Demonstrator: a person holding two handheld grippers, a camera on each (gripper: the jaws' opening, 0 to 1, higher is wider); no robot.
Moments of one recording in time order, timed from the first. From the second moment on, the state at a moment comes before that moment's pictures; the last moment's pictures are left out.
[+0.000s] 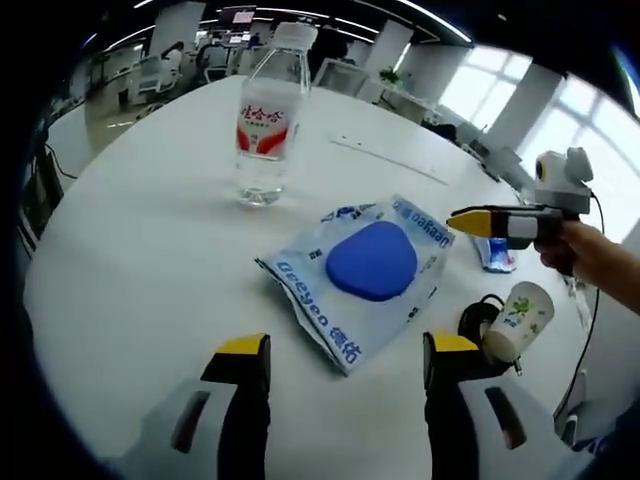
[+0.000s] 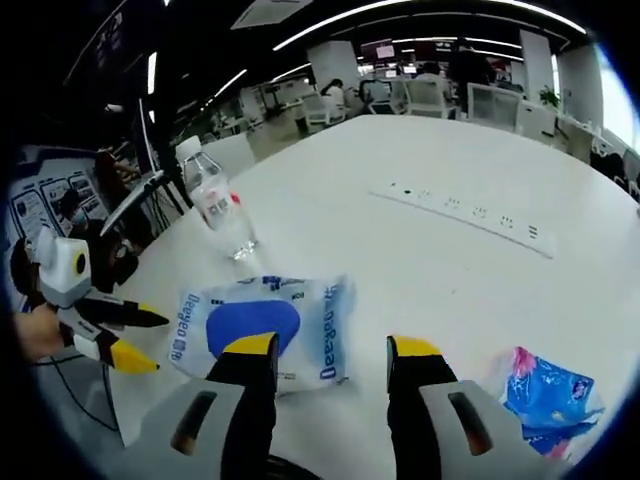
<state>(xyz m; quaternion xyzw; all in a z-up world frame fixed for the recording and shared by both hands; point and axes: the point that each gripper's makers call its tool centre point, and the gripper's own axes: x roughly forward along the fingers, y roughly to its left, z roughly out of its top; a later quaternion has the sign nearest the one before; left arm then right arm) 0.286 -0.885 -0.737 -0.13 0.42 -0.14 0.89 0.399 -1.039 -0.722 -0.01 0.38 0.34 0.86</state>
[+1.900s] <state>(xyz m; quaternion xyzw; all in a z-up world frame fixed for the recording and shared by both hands) 0.301 -0.892 -0.745 -0.17 0.43 -0.13 0.88 0.373 -1.053 -0.728 -0.01 0.38 0.31 0.87</state>
